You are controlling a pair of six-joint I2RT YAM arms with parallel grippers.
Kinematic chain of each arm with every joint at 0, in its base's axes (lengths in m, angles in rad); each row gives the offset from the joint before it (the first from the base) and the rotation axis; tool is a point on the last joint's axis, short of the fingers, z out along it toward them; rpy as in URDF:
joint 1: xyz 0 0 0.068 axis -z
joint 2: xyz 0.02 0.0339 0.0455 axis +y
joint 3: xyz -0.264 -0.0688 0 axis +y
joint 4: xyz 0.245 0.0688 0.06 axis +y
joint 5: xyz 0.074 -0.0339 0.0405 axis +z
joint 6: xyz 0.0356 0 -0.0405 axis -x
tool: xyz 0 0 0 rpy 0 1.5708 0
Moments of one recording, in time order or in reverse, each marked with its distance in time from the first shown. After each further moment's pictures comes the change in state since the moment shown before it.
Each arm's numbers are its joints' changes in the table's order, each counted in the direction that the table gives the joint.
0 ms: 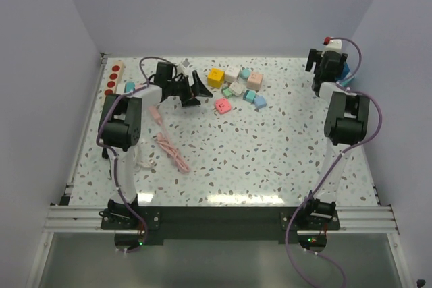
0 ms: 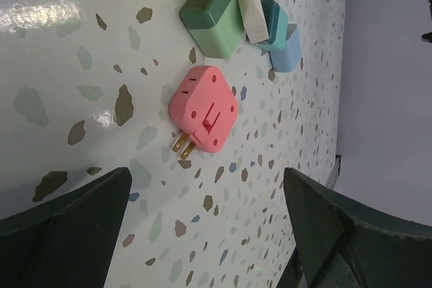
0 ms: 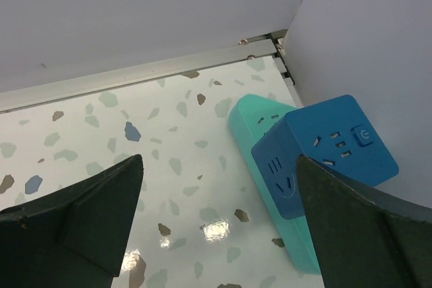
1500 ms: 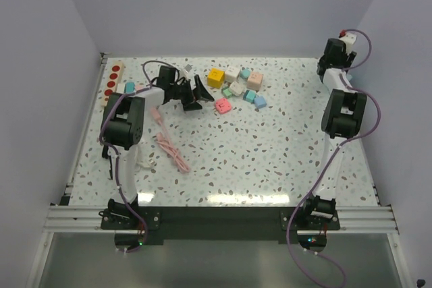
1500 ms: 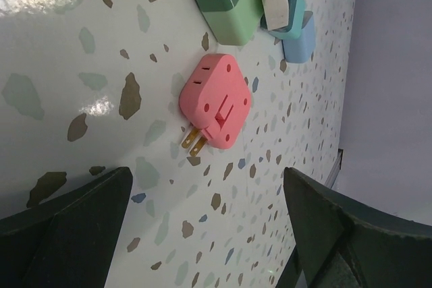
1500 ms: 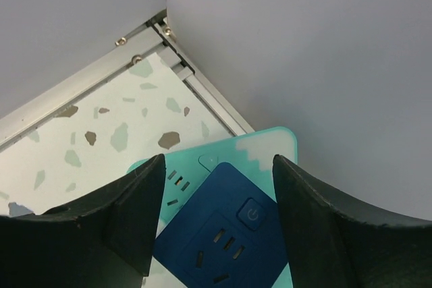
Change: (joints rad) left arm 0.015 0.031 -0.003 0.005 -0.005 0.000; right arm 0.017 0.200 -0.434 0.402 -0.361 -0.160
